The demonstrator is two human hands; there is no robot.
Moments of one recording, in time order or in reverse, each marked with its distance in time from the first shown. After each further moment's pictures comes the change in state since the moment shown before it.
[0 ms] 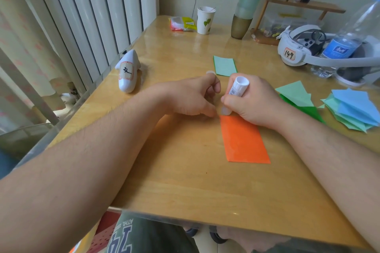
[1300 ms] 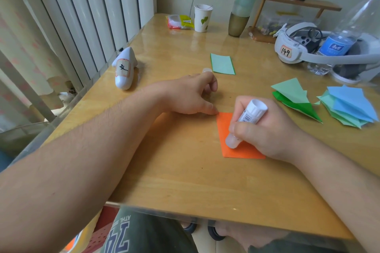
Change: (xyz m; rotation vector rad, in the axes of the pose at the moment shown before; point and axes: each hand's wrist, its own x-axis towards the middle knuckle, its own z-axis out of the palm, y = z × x) left_hand -0.001 0.001 0.003 0.185 0.065 0.018; right_hand -0.068 -0.007 -0.005 0.271 -0.124 -0.081
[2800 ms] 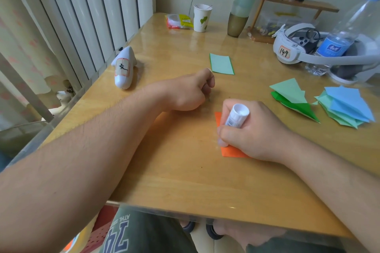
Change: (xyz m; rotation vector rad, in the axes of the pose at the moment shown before) left_hand 0.001 0.003 -0.001 -0.149 -0.002 -0.064; right_hand 0.003 -0.013 0.011 -0.214 -0.026 0.067
